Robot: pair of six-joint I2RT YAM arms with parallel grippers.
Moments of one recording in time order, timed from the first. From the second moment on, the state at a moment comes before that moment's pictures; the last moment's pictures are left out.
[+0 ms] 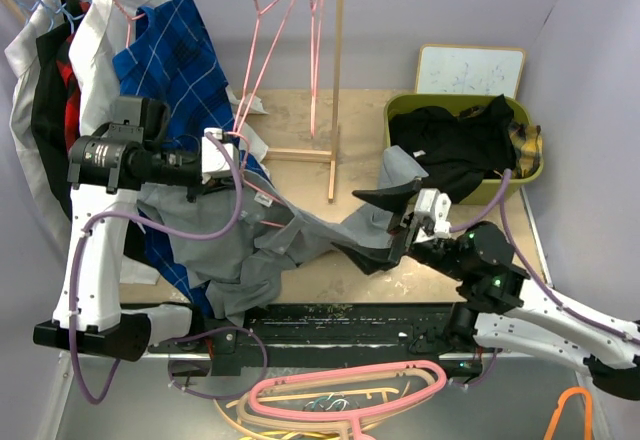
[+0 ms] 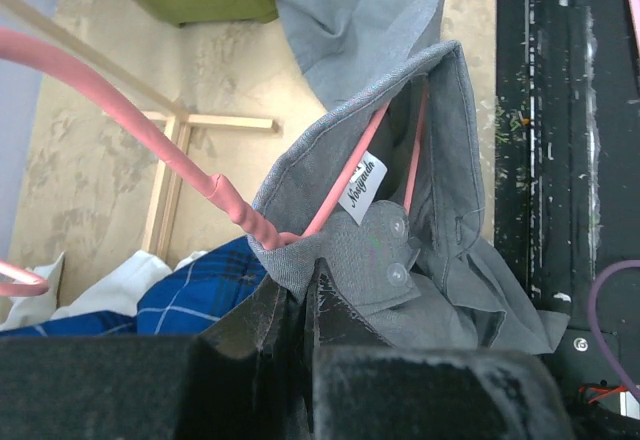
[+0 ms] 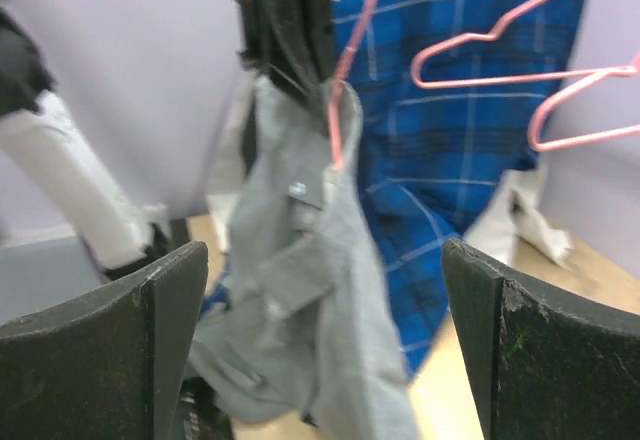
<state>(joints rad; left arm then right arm) -0.13 1.25 1.75 -1.46 0.92 1.15 1.09 0.69 0.69 0.29 -0.11 0.03</state>
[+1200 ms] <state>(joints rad) -0.14 1.26 1.76 -1.55 0.98 1.24 1.03 1.12 0.77 0.12 -0.26 -0.10</state>
